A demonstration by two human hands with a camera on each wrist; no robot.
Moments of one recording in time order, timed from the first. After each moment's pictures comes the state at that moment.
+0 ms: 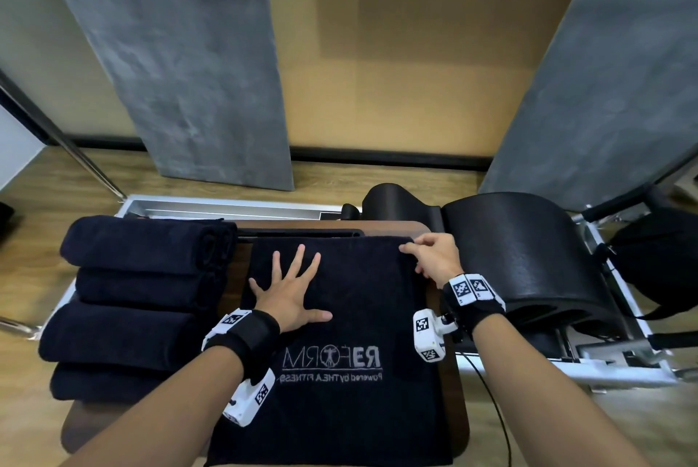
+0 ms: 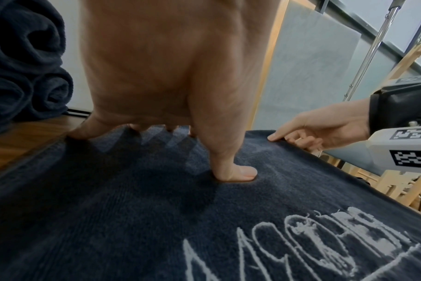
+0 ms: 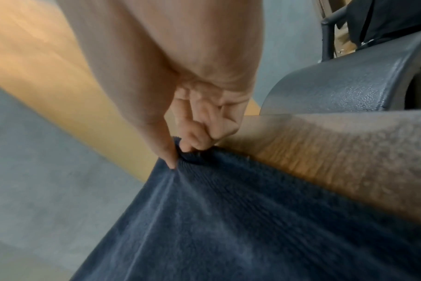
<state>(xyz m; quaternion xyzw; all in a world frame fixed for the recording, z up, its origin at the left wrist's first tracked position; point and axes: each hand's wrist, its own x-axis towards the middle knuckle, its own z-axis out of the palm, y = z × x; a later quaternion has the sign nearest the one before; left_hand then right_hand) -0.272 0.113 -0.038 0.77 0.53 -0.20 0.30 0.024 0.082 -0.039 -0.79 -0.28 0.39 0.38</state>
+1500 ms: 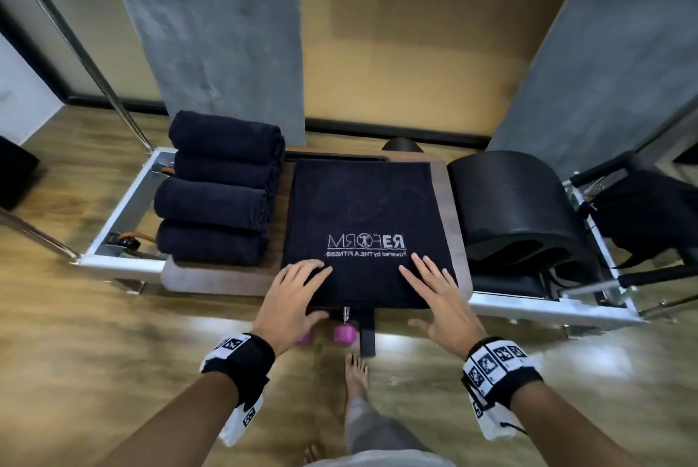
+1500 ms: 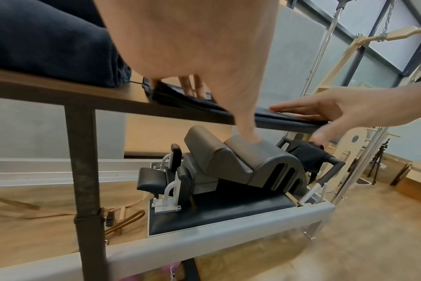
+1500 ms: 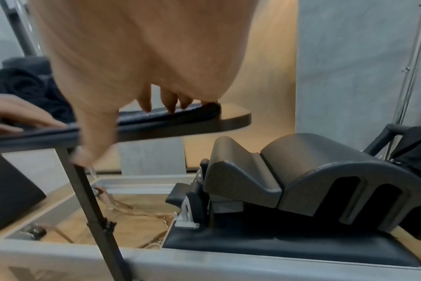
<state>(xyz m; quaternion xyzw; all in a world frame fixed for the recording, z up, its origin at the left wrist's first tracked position) -0.411 -0.101 -0.065 0.89 0.42 0.06 0.18 -0.089 -0.197 -0.066 -0.66 -0.73 0.18 0.07</state>
